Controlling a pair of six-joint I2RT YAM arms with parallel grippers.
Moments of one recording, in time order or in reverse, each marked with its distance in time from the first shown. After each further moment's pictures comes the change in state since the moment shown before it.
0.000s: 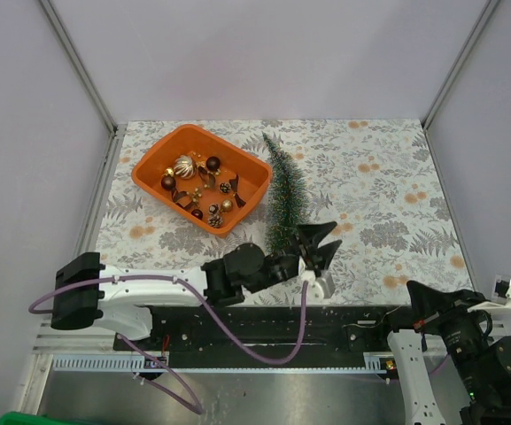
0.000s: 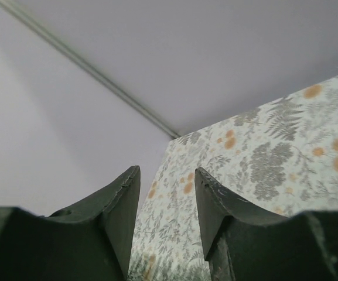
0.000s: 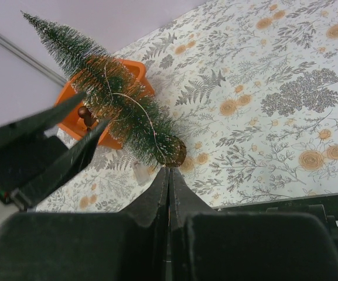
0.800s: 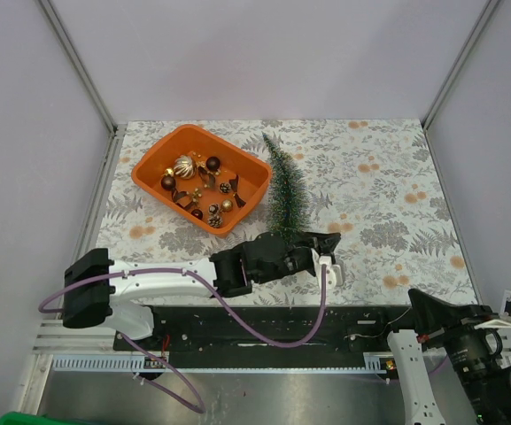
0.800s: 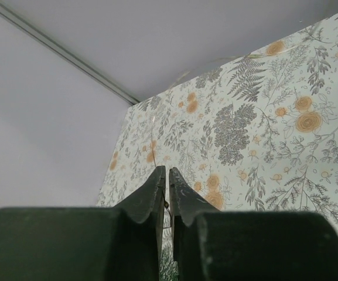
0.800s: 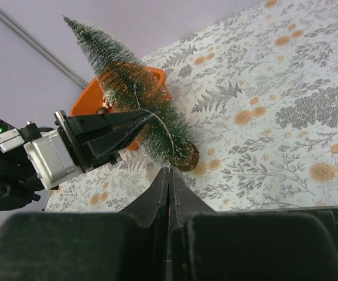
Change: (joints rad) left arm 0.086 0.098 0.139 -0.246 0.050 -0.123; right arm 0.000 -0.014 0.082 -0.014 -0.051 -0.005
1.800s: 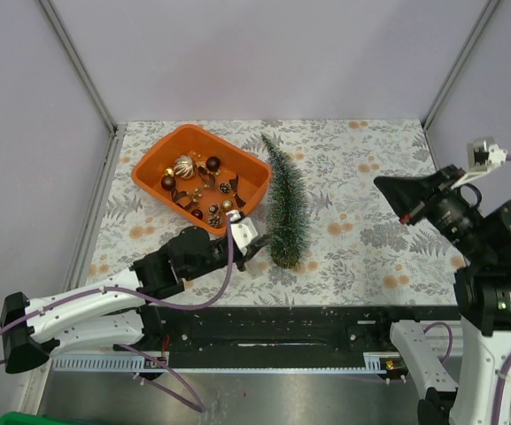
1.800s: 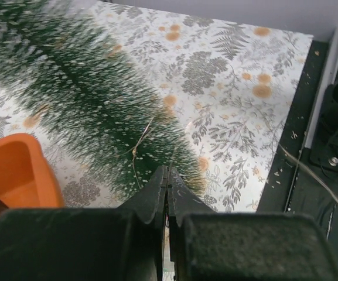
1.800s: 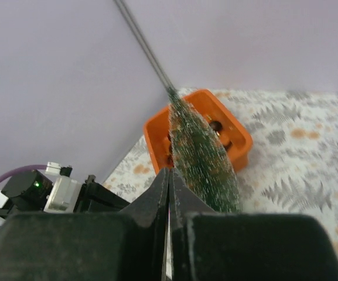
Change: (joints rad) left arm 0.208 -0.538 -0.288 -0.373 0.072 -0.618; right arm 0.006 0.430 -0.115 0.713 -0.397 -0.014
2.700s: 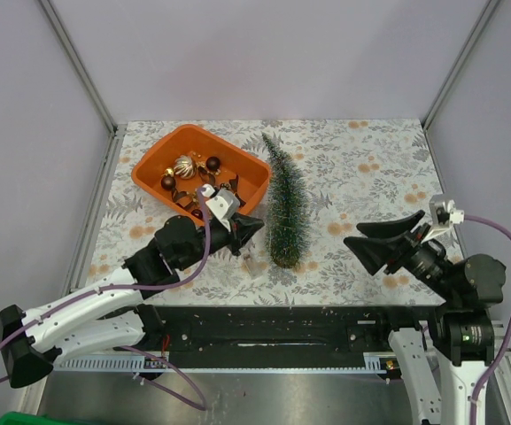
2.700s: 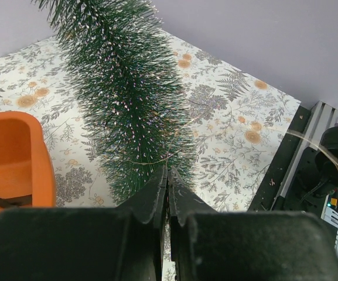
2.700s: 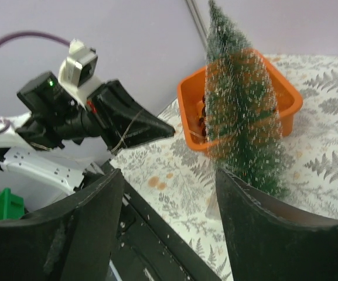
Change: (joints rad) left arm 0.164 -0.043 -0.007 0.063 0.026 -0.280; right arm 0.039 -0.298 -0.463 0.269 -0.192 0.074
